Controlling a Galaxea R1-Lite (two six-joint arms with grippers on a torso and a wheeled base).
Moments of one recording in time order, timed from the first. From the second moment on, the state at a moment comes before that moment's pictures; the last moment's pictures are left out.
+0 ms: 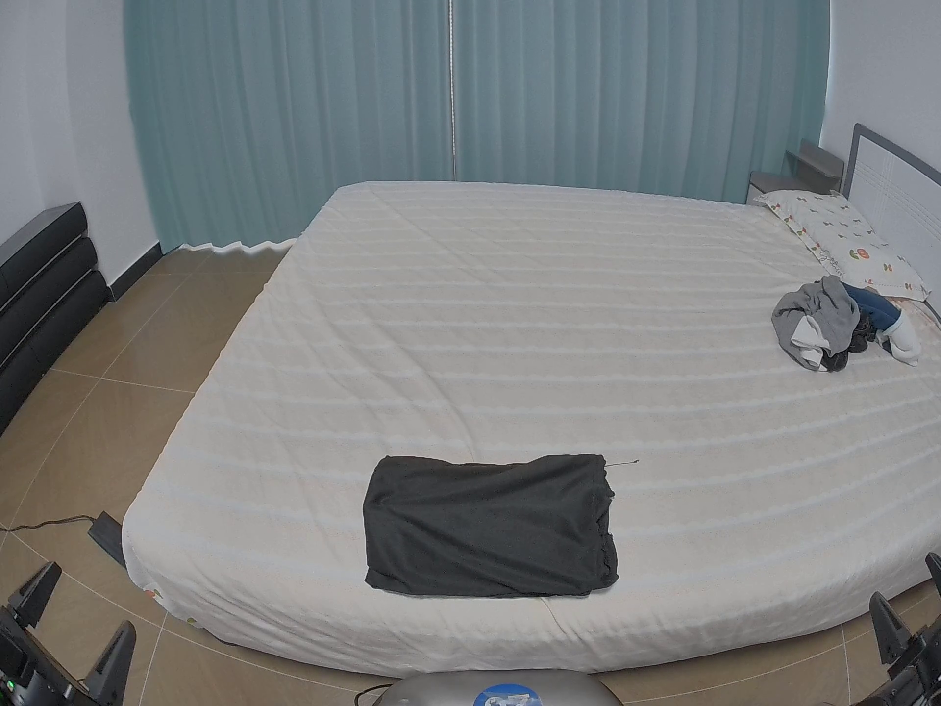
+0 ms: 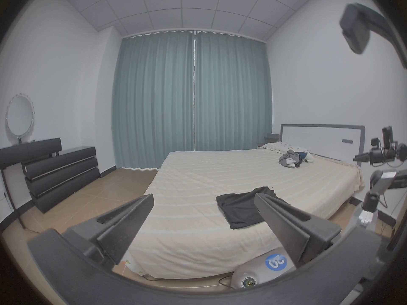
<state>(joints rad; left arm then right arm) 0.00 0.17 -0.10 -0.03 -0.20 0.03 0.03 0.15 -0.12 0.10 -0.01 0.00</state>
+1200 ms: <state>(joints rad) 0.00 0.01 -0.02 0.01 -0.05 0.02 -0.01 0.01 -0.02 0.04 0.03 -0.01</state>
